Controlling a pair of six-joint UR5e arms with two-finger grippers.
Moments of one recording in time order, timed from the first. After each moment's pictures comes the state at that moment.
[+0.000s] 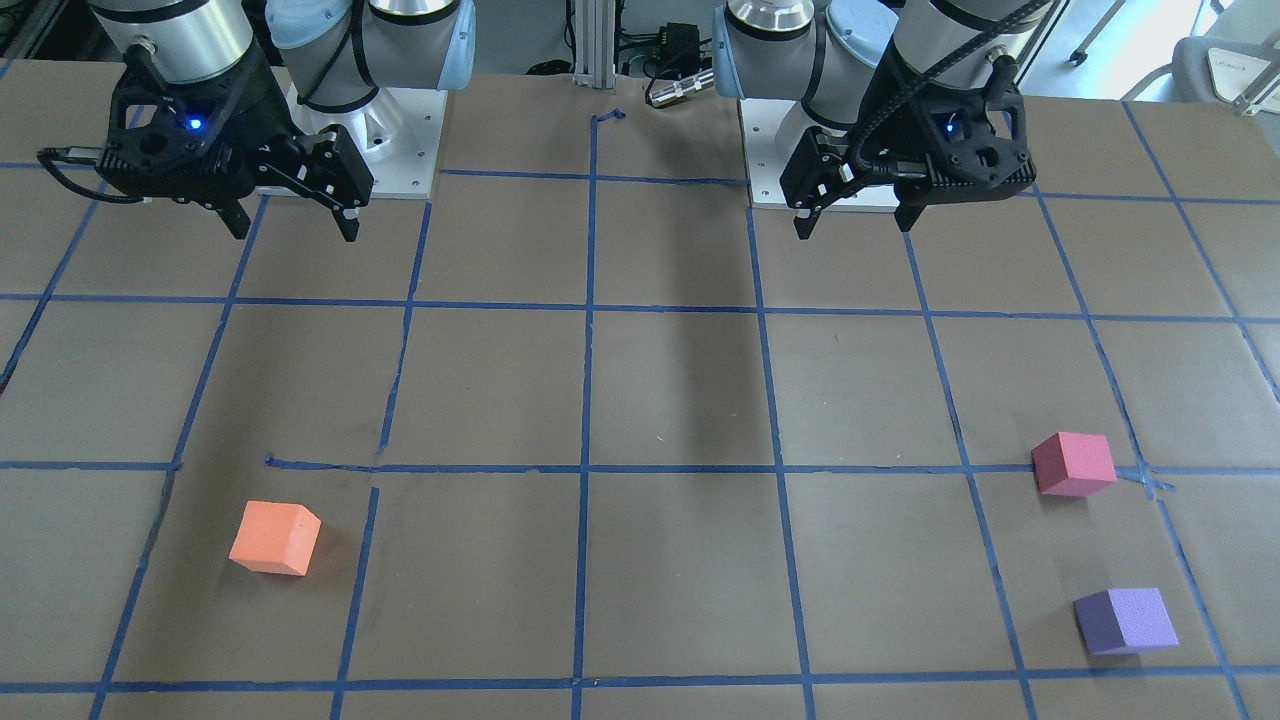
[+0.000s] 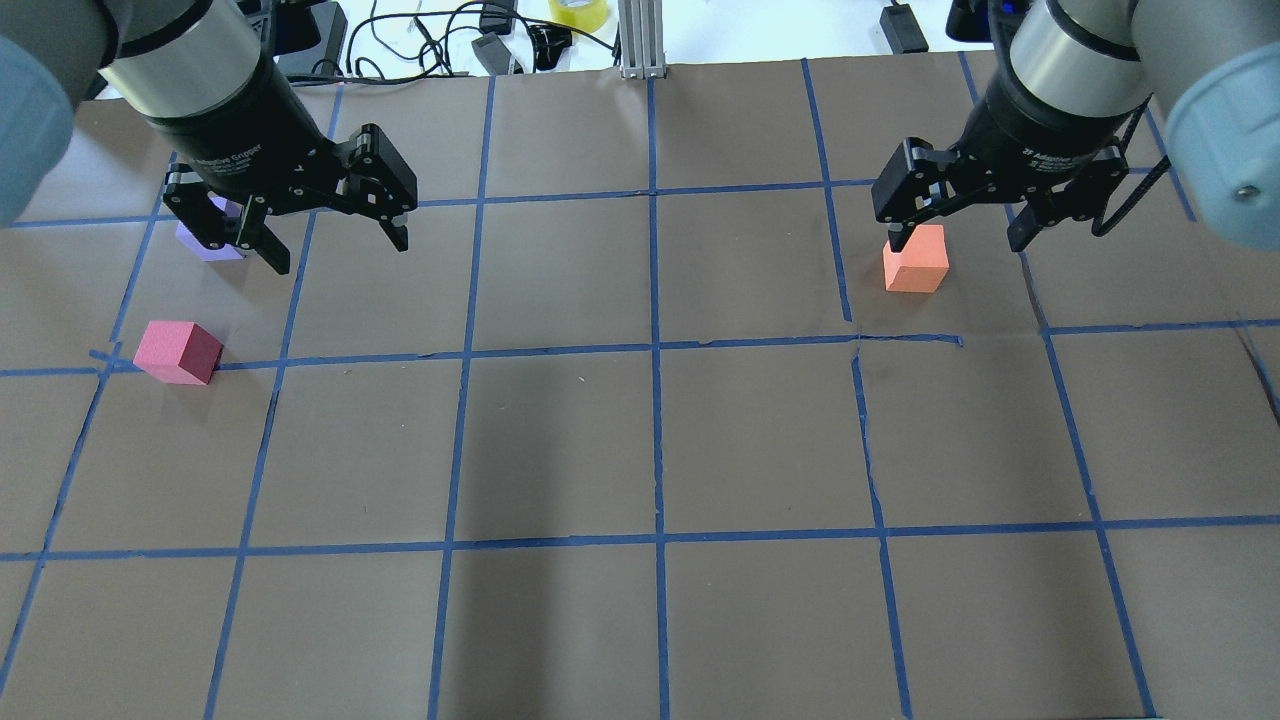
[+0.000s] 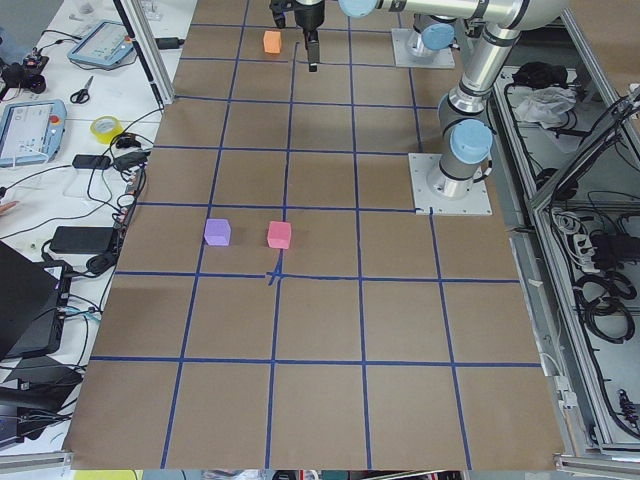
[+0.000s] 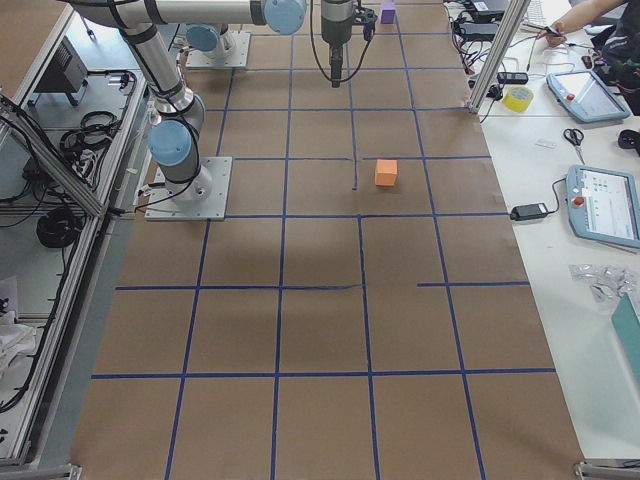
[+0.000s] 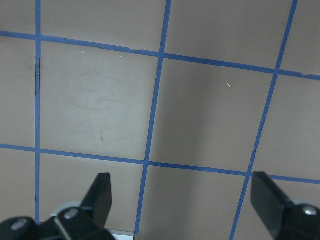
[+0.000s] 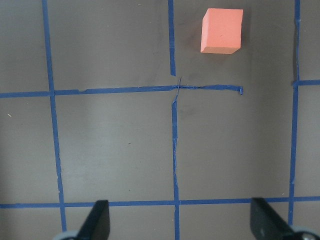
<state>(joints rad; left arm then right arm) -1.58 -1.54 -1.53 -1.66 1.54 -0.17 1.55 -1.65 1.64 -1.60 -1.54 0.01</state>
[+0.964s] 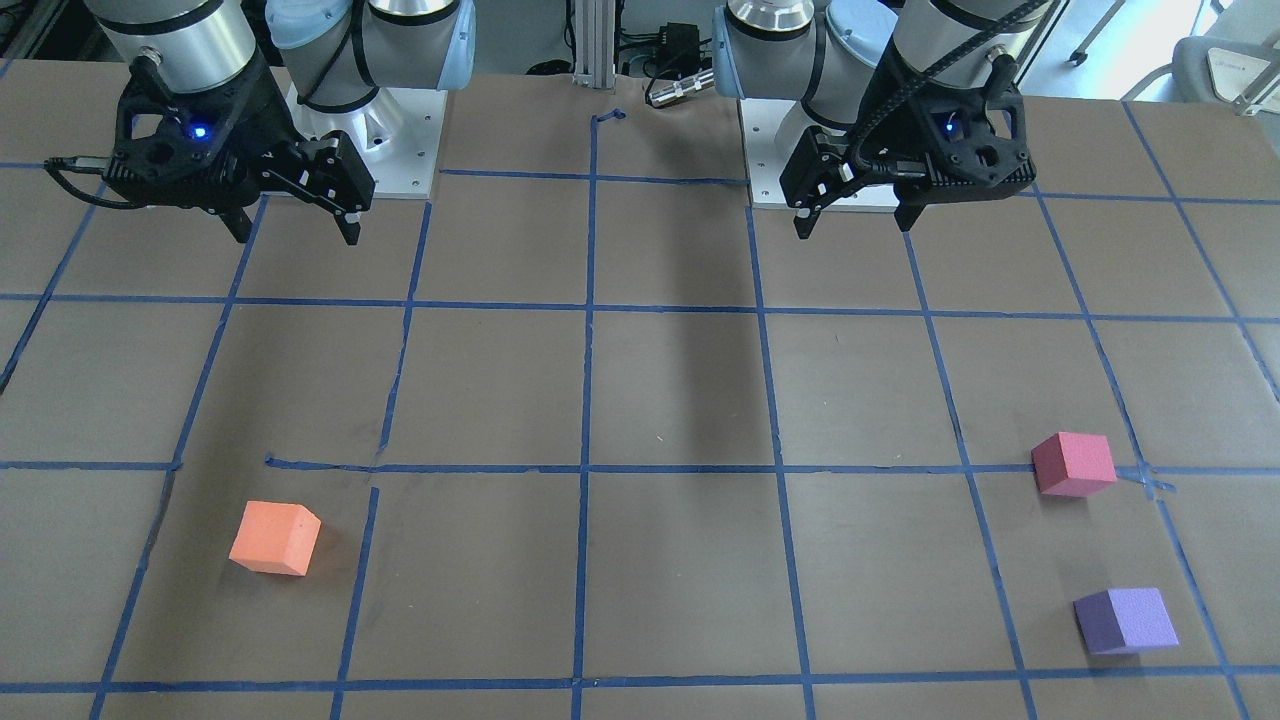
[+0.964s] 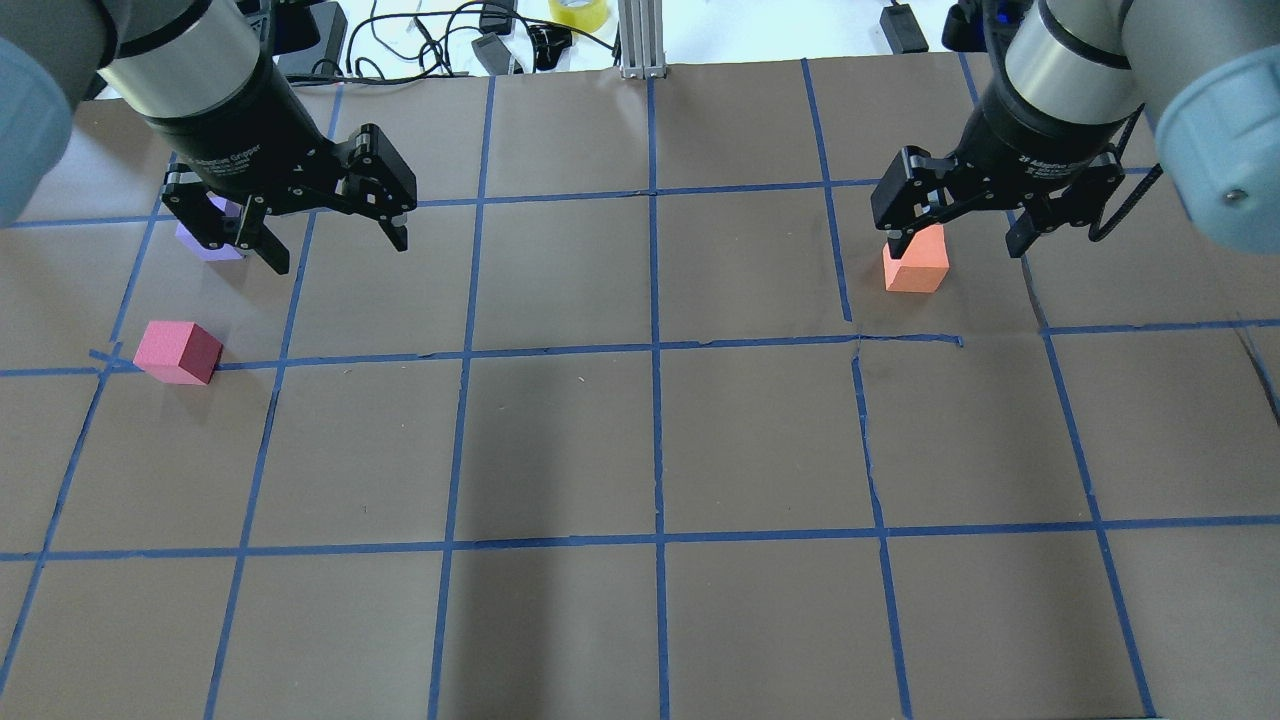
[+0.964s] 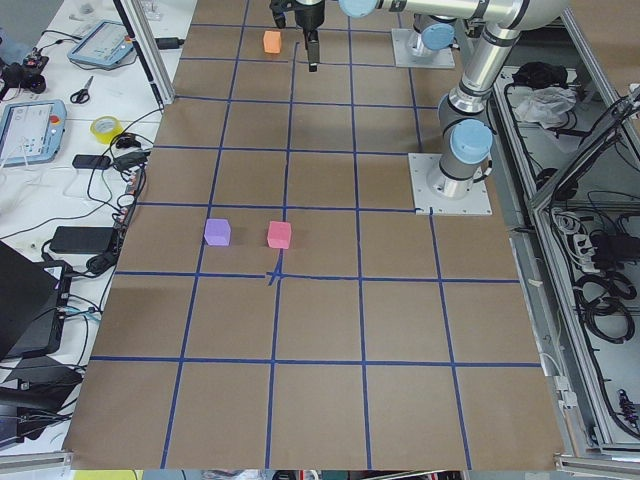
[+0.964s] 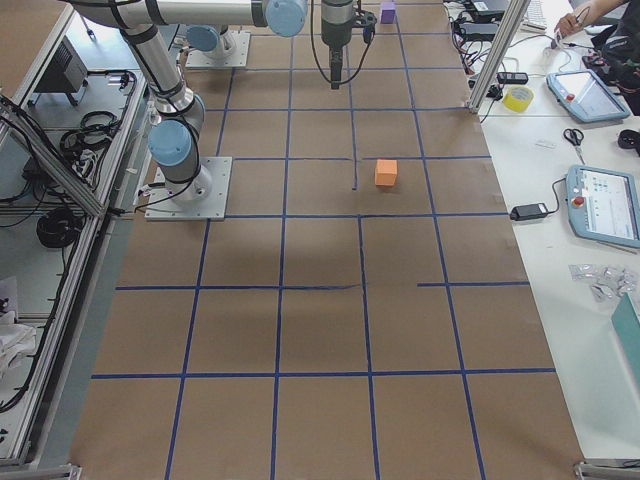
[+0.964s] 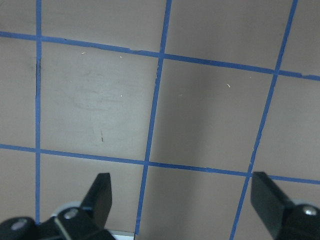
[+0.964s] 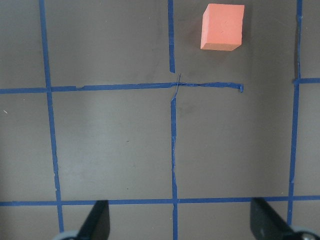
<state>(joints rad) -1.59 -1.54 -1.53 -1.66 1.54 -0.17 1.55 -1.64 1.65 -1.60 -1.54 0.01</state>
